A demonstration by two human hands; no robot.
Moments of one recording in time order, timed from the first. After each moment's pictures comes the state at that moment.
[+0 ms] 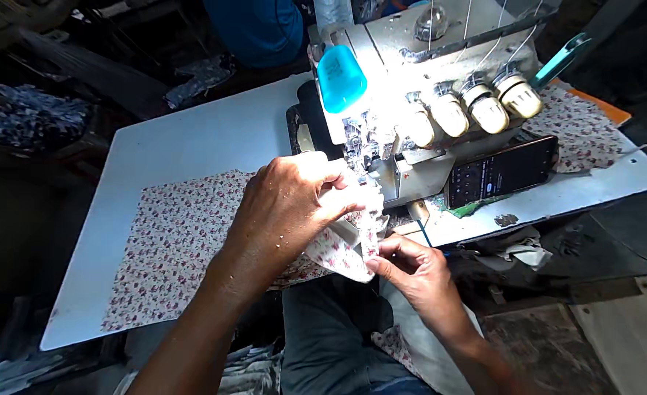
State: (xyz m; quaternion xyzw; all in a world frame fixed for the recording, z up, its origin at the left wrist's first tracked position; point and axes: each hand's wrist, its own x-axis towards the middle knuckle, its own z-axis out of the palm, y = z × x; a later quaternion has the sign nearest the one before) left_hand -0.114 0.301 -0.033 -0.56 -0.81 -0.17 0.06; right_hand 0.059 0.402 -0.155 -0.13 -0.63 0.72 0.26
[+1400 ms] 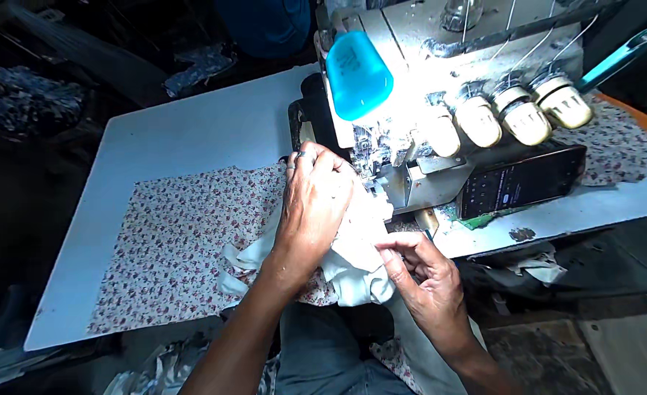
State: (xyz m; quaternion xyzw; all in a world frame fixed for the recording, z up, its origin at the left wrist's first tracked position) left_hand -0.109 0.318 -0.088 -0.43 -0.86 -0.26 0.06; right_hand 0.045 0.405 -0.157 -0.12 -0.71 0.60 0.34
